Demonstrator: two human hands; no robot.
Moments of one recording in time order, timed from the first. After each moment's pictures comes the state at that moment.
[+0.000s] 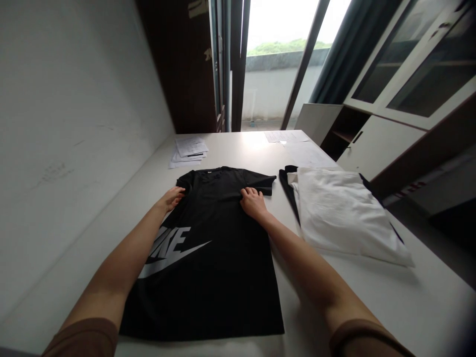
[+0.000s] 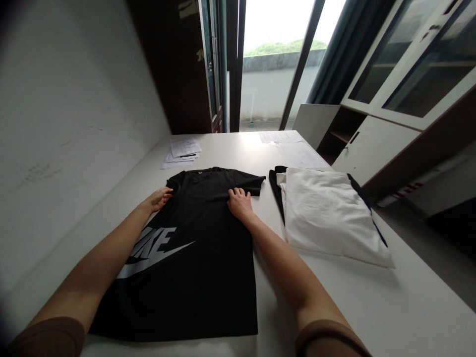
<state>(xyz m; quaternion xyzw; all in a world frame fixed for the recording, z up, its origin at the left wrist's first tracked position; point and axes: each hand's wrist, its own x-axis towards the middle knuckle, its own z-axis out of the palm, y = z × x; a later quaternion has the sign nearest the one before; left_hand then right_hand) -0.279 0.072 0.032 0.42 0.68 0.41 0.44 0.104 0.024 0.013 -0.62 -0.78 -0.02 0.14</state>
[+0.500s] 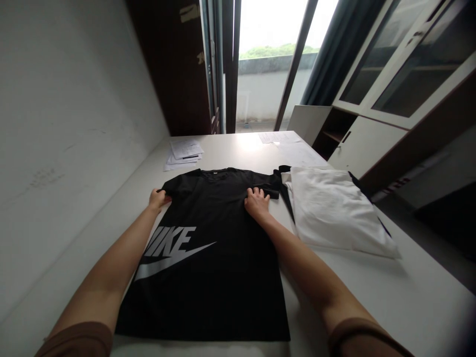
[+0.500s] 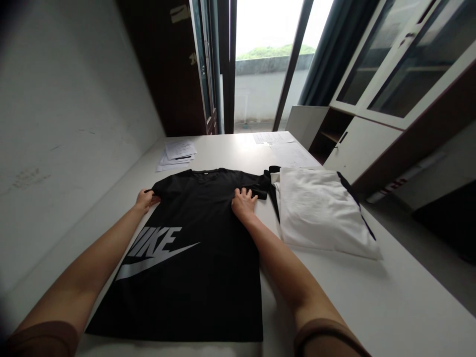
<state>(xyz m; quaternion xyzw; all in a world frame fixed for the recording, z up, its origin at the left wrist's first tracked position) -0.314 0.088 0.021 0.31 0.70 0.53 0.37 0.113 0.014 0.020 -0.73 -0.67 -0.01 0.12</state>
